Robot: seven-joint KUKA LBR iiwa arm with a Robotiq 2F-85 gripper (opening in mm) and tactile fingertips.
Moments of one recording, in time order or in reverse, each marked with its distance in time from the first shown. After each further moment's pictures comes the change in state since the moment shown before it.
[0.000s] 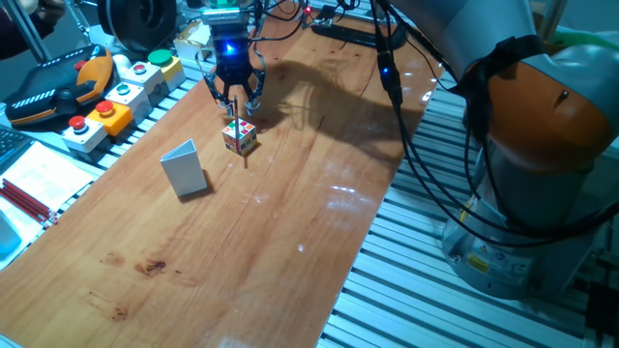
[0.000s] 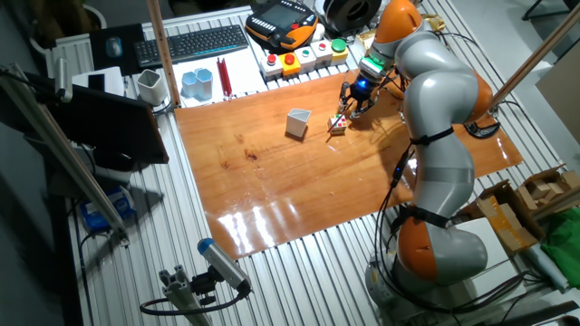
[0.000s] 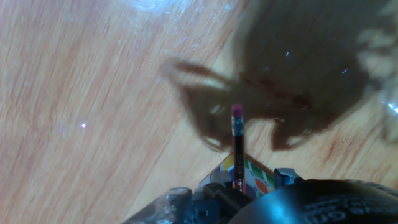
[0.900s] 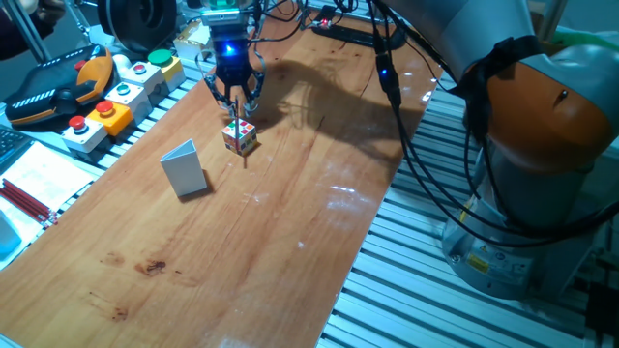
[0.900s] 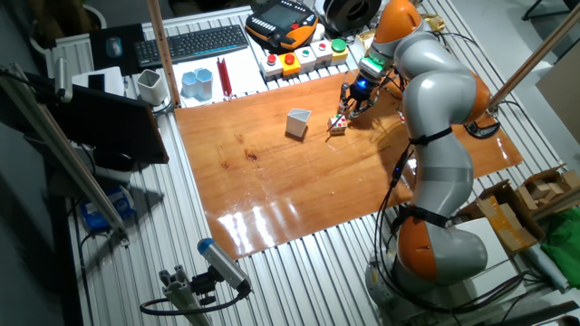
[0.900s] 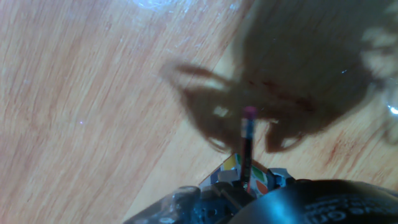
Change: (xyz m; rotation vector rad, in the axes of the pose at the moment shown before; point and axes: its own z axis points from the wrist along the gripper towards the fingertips) arm -0.001 0.001 0.002 0.005 0.006 -0.020
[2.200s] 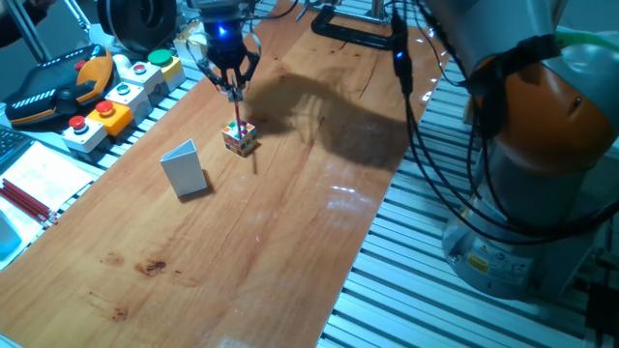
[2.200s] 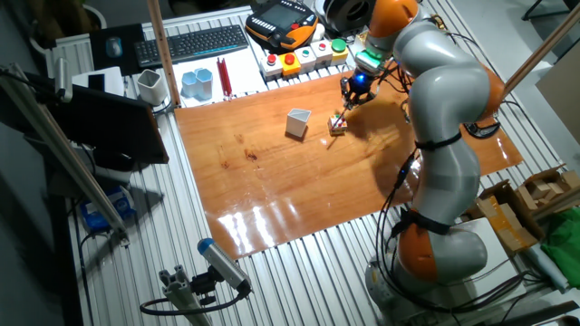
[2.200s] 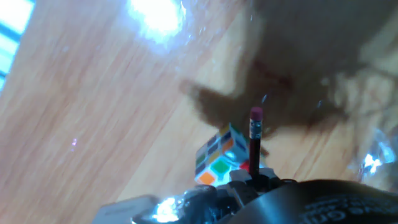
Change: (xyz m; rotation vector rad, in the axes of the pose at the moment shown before) arm 0.058 0.003 -0.053 0.019 -0.210 -0.039
